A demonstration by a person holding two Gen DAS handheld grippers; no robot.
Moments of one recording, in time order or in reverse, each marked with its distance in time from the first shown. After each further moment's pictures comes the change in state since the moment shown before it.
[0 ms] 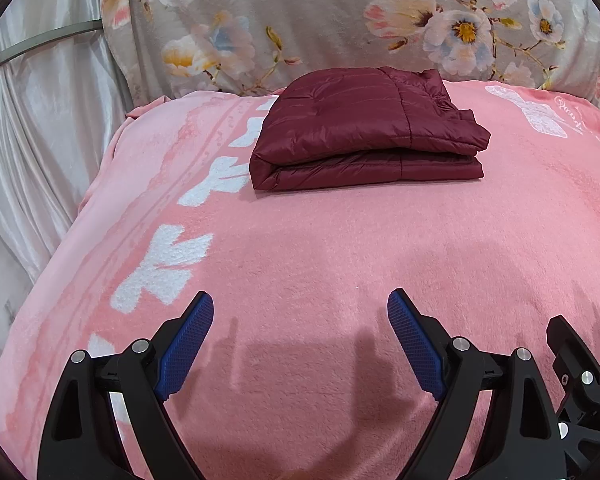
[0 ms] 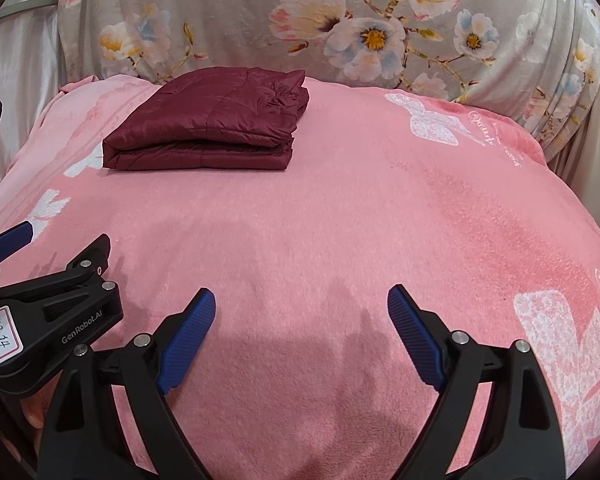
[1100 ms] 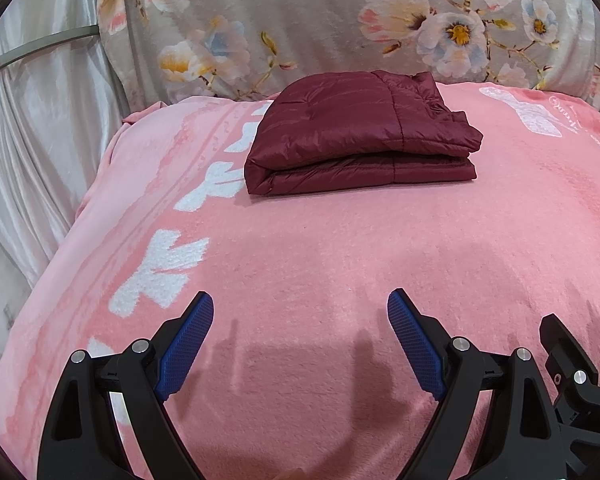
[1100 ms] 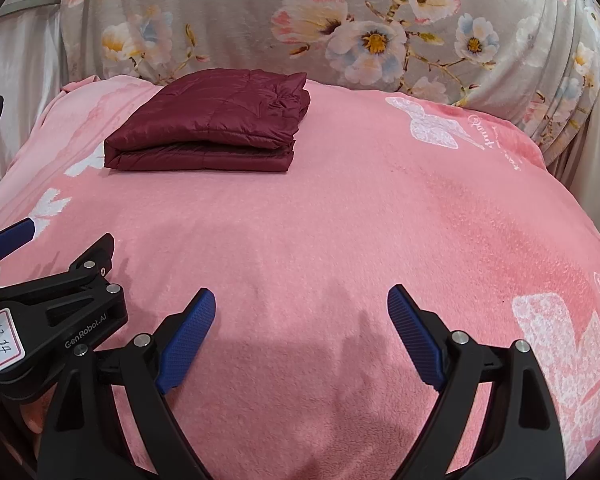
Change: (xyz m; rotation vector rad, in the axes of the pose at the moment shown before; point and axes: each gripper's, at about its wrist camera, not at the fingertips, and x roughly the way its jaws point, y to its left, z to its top) left arm -0.005 -0.005 0.002 0.009 -0.012 -0.010; right arm -0.003 0.003 0.003 -0.001 -0.006 -0.007
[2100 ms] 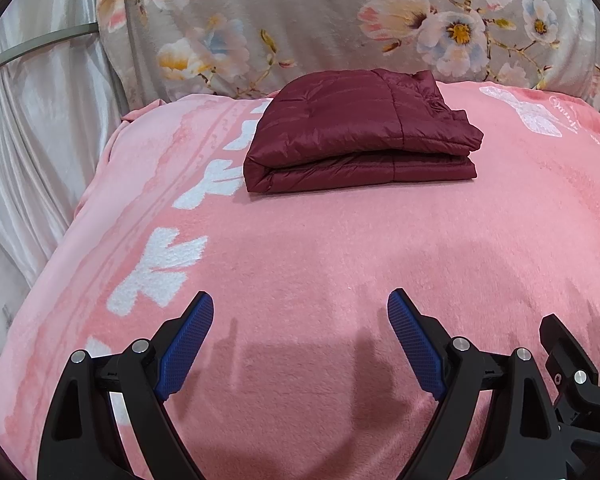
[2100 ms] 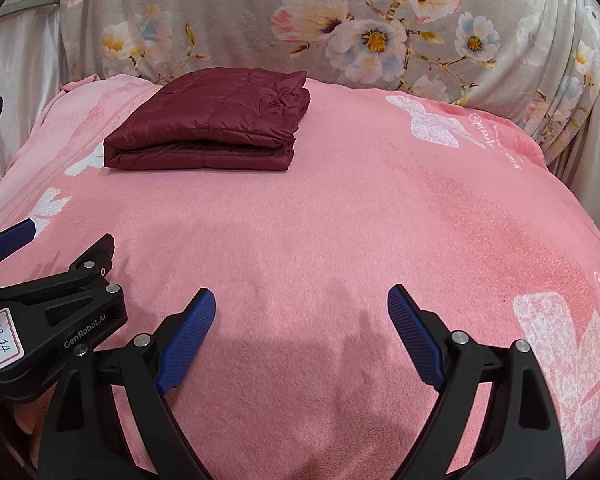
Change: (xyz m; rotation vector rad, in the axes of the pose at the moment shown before) left arm 0.004 0.002 -0.001 0.002 0.001 -0.008; right arm 0.000 0.001 -0.001 0.001 0.000 -0.002
